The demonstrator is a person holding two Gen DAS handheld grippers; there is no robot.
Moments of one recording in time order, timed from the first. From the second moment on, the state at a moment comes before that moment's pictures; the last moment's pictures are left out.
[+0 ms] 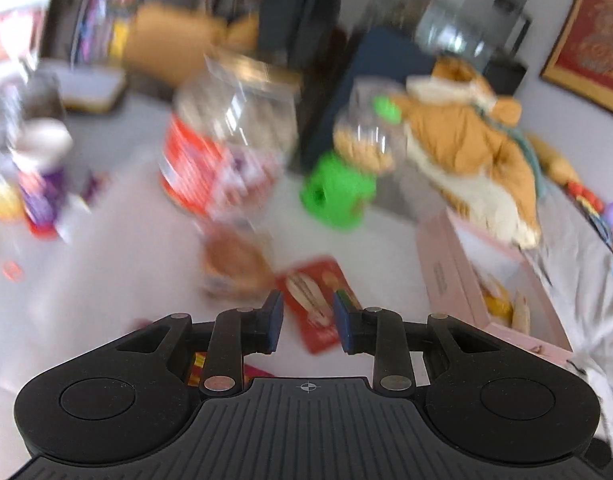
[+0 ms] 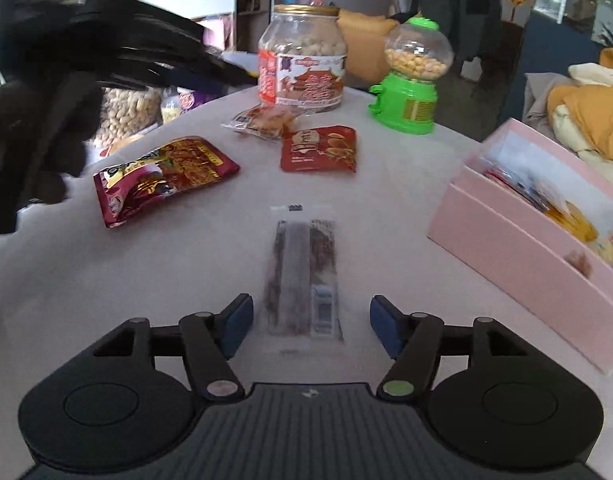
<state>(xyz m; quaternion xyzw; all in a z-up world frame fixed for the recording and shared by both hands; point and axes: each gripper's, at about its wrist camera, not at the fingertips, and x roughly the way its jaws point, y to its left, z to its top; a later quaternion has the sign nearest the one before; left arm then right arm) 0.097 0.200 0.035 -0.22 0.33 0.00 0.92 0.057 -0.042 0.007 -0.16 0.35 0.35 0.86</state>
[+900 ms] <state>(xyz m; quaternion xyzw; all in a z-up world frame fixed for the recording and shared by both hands) 0.073 0.163 0.034 -0.11 0.33 -0.01 0.94 0.044 -0.061 0.001 -0.17 0.31 0.36 0.87</state>
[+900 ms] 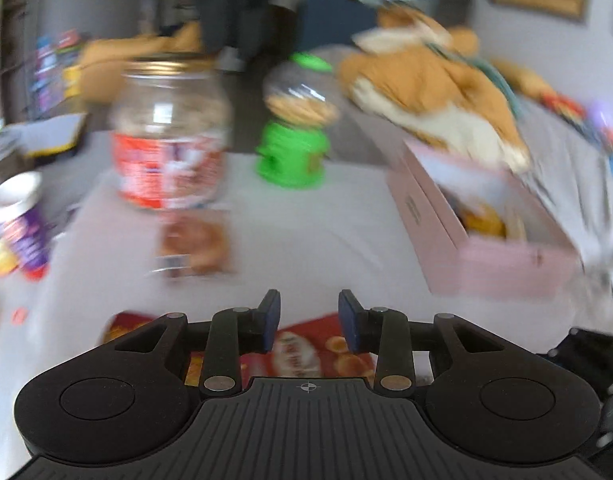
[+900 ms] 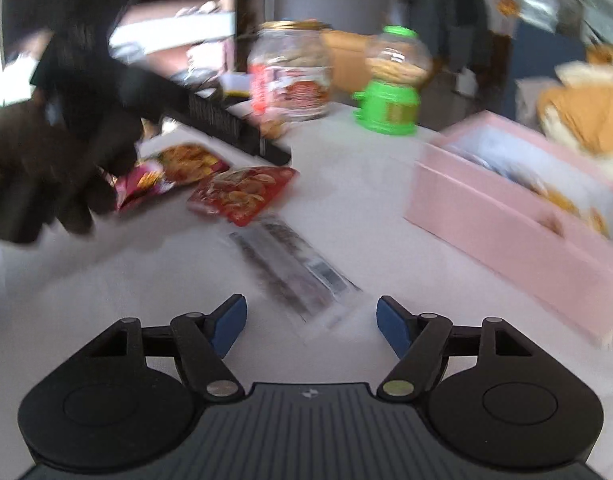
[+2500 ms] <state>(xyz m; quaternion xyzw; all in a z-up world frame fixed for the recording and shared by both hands) 0.067 0.114 0.001 -0.02 0.36 0.00 0.93 0.079 -0.119 -0.005 -0.08 0.34 0.25 0.90</state>
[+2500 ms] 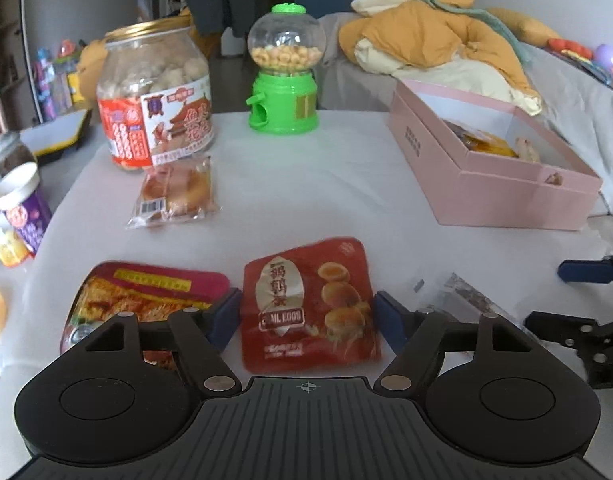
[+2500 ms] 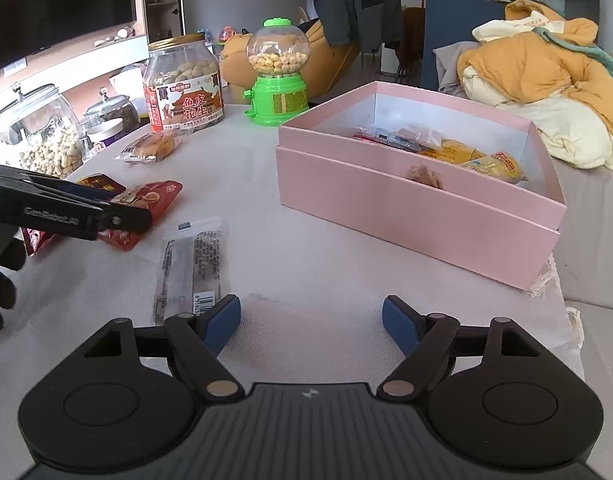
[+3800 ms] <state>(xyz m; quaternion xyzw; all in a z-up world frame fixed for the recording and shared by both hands) -0.010 0.106 -0.008 -0.05 0.31 -0.02 0.95 0.103 -0.029 0.012 -0.11 0.42 0.25 0.86</state>
